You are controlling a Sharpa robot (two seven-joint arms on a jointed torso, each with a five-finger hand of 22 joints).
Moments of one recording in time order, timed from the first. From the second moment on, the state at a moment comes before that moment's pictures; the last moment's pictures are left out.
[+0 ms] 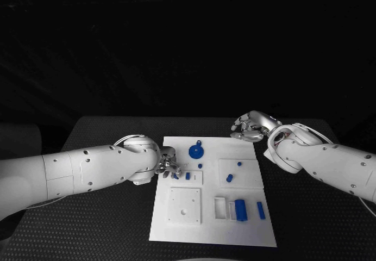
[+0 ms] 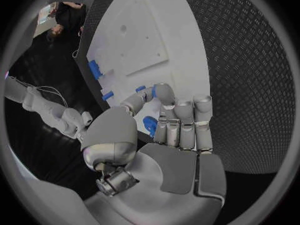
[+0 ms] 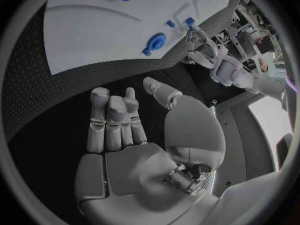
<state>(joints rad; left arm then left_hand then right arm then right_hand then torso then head) 1.27 -0.67 -0.22 1.42 -1.15 0.07 -0.50 0.88 -0.02 0.62 -0.20 0.43 1.12 0.03 0.38 1.03 1.39 -0.08 0.87 0.59 1.16 -0.14 1.39 0.66 0.08 0.95 -0.14 1.21 1.20 1.19 -0.71 -0.05 1.26 -1.26 -0.41 -0.05 1.02 -0.25 0.72 -0.11 0.15 0.96 0.11 0.30 0.47 1.06 0.00 1.16 1.03 1.28 -0.10 1.19 1.04 0.22 1.18 -0.04 0.91 1.31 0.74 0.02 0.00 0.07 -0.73</state>
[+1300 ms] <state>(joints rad) 1.26 -0.66 -0.22 1.41 -1.15 0.08 -0.49 0.88 -0.02 0.62 -0.20 0.43 1.14 0.03 0.35 0.99 1.40 -0.08 0.87 0.59 1.16 -0.14 1.39 0.66 0.08 0.95 -0.14 1.21 1.20 1.19 -0.70 -0.05 1.25 -1.25 -0.41 -0.05 1.02 -0.25 0.72 -0.11 0.15 0.96 0.11 0.30 0.47 1.06 0.01 1.16 1.03 1.28 -0.10 1.19 1.04 0.22 1.18 -0.04 0.91 1.31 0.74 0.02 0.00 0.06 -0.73</state>
